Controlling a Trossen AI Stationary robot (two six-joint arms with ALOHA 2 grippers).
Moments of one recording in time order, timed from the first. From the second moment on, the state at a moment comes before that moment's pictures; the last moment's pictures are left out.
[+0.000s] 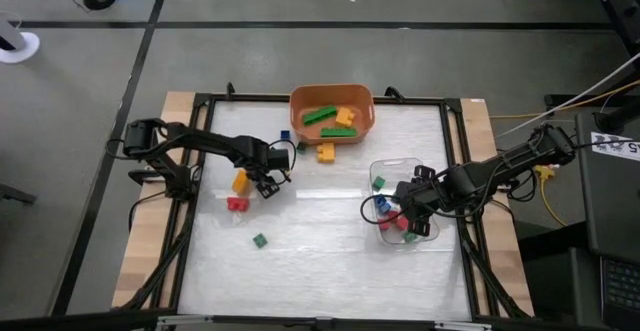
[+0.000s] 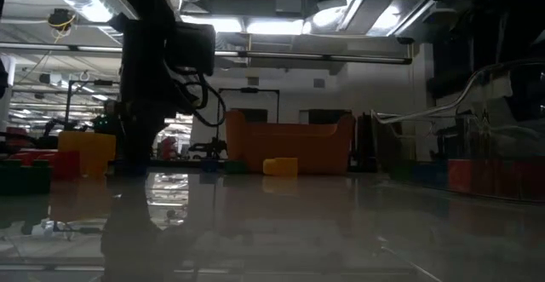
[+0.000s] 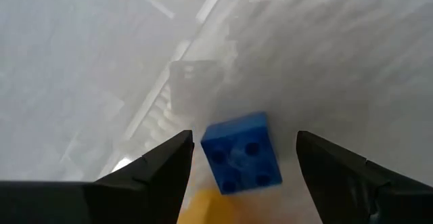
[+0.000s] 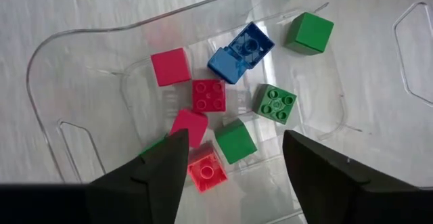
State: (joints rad) left arm 0.15 1.60 0.88 -0.83 -0.17 -0.50; right arm 0.41 1.25 1.05 -1.15 0.16 0.58
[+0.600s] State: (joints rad) left arm 0.17 1.60 0.87 -0.82 -0.11 -0.46; right arm 0.41 1.25 1.05 -1.15 0.16 0.58
